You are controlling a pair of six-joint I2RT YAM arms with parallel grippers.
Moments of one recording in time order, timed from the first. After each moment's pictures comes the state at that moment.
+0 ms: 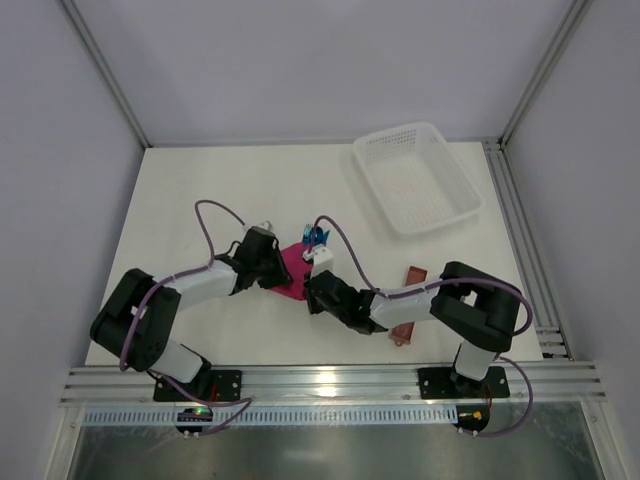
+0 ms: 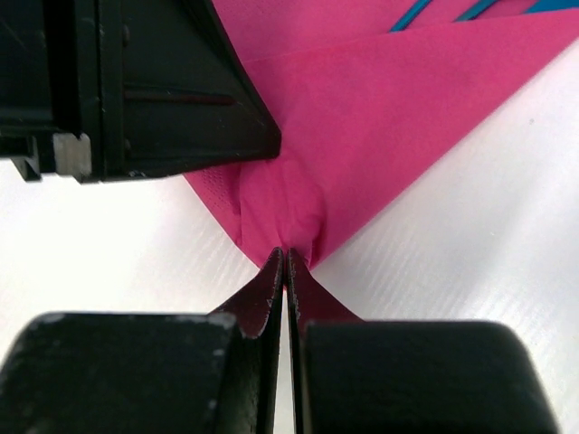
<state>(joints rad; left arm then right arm) -0.53 1.50 0.66 -0.09 0.07 -0.76 1.12 1.74 0.73 0.42 0.35 0.50</state>
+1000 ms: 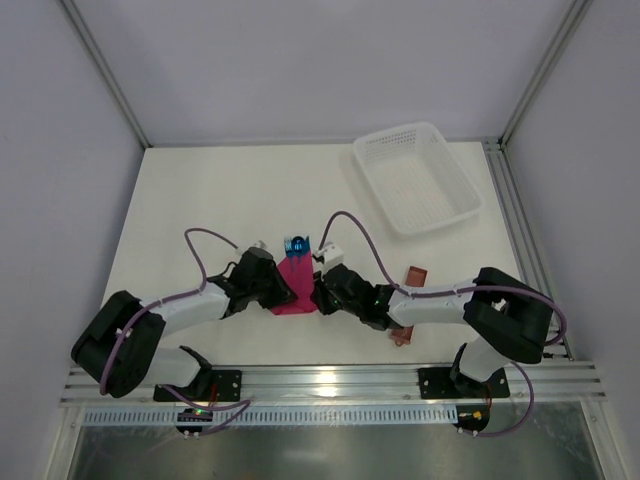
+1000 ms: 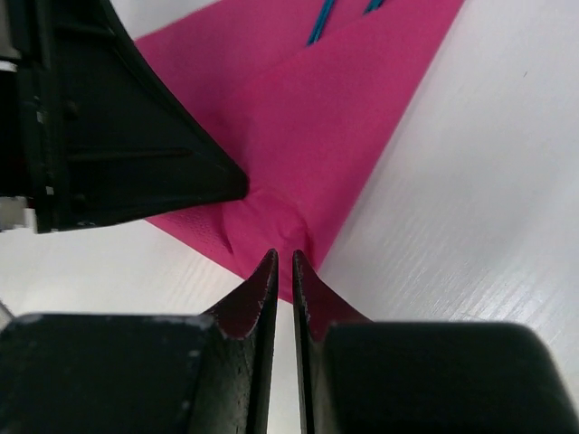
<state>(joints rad) -0.62 1.34 0.48 -0.03 0.09 -1.02 1.07 1.56 0.67 0.27 0.20 0.50</state>
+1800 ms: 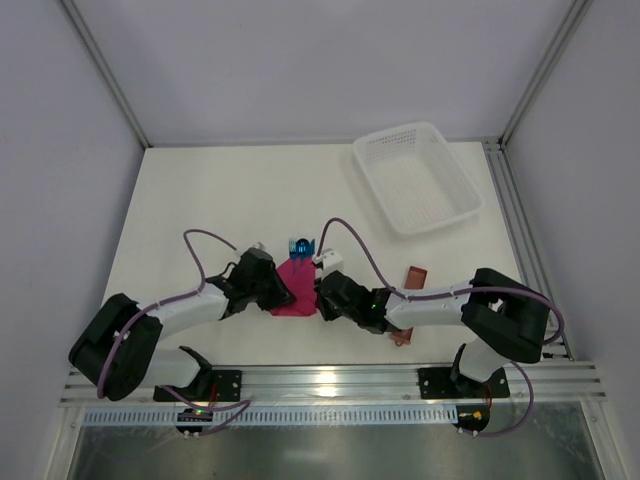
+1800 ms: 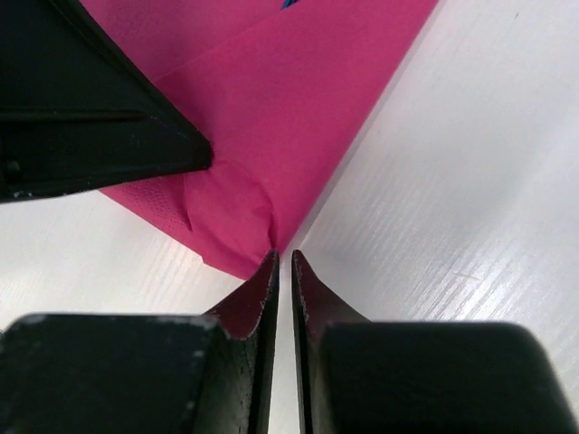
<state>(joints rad) -0.62 1.33 0.48 -0.05 0.09 -1.03 1.11 1.58 0.67 0.20 0.26 0.53</state>
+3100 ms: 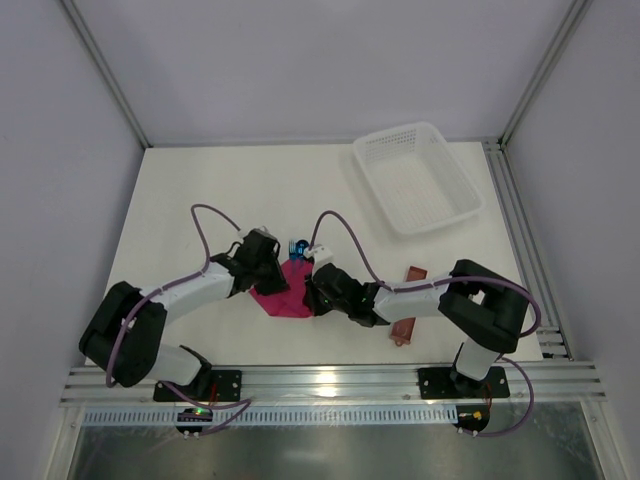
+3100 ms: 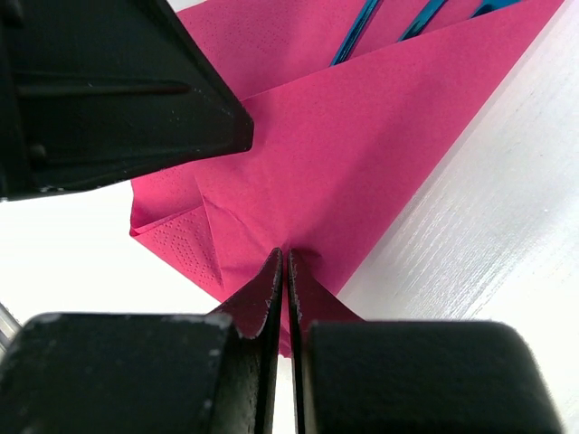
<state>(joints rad) -0.58 1.40 0.69 -0.29 0.03 -0.86 1.07 1.70 0.74 0.29 0.14 0.54</state>
